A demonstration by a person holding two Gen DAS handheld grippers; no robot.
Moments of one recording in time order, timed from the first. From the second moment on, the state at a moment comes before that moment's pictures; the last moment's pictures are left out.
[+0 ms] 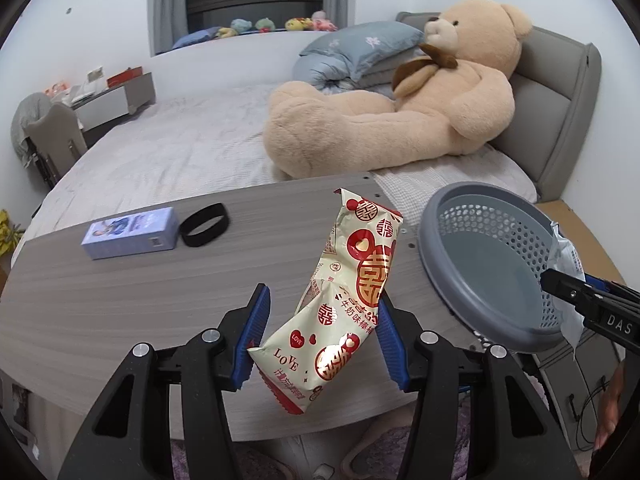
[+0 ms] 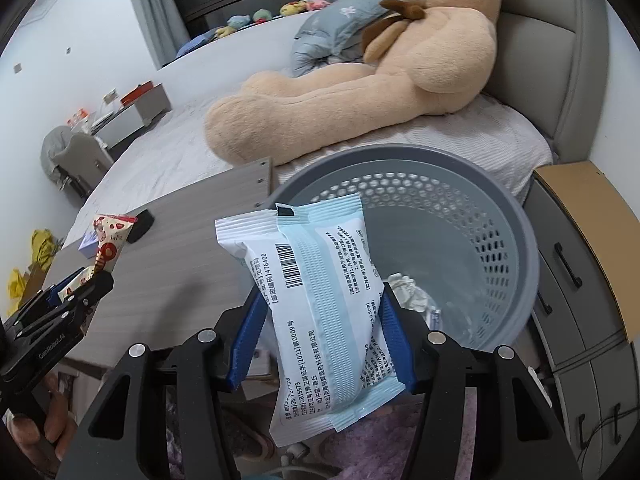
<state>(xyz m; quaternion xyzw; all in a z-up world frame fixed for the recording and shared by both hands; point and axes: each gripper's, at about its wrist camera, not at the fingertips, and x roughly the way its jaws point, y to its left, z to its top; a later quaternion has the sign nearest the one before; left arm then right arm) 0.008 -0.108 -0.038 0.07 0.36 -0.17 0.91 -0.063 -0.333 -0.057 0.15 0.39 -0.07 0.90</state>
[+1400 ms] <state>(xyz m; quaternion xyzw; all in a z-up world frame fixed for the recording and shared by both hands) 0.040 -0.272 -0.043 0.12 0.39 -0.25 0.88 -0.045 -0.452 -0.081 0.22 0.39 -0.11 0.89</state>
